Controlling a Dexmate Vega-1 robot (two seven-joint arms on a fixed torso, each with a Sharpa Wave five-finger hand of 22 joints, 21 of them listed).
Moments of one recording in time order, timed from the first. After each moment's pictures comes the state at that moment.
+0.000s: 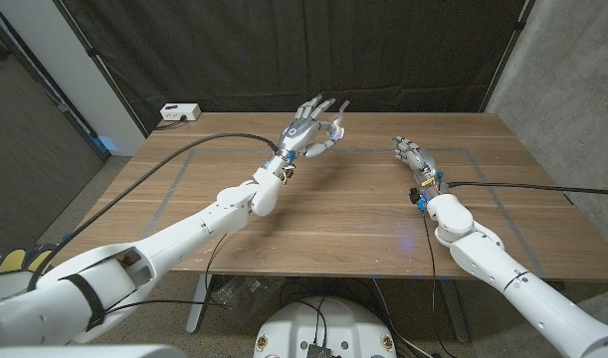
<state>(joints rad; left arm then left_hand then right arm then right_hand) 0.55 0.52 0.87 -1.35 0.70 -0.17 0.72 0.98 0.11 0.23 0.03 0.41 0.90 -0.09 0.60 0.28 0.00 -0.11 0.23 0.22 -0.17 0.09 0.21 0.26 -0.18 0.21 0.50 0.22 -1.02 -0.59 -0.38 -1.58 0.37 0.20 -0.31 0.50 0.11 0.39 -0.17 0.18 0.26 0.02 0.21 0.18 0.31 0.04 0.22 0.19 0.27 0.06 0.19 0.17 0.13 0.08 0.43 0.20</state>
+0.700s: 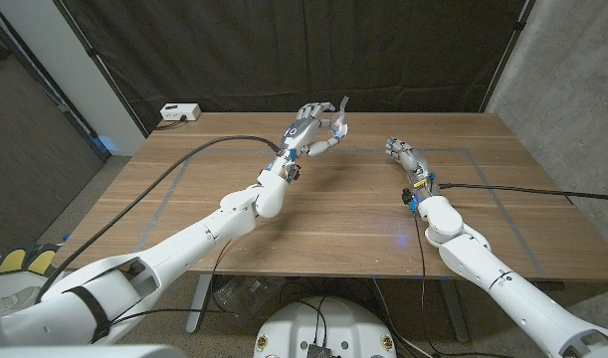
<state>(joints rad) 0.61 0.48 0.82 -1.39 0.63 -0.18 0.69 1.08 0.12 0.09 0.11 0.50 0.90 -0.09 0.61 0.20 -0.03 -0.13 0.79 0.99 -0.17 0.04 0.92 1.18 -0.18 0.21 0.60 0.40 -0.98 -0.53 -0.41 -1.50 0.35 0.27 -0.30 0.49 0.09 0.36 -0.14 0.18 0.30 0.02 0.21 0.19 0.37 0.05 0.25 0.19 0.36 0.01 0.22 0.20 0.14 0.08 0.43 0.21</state>
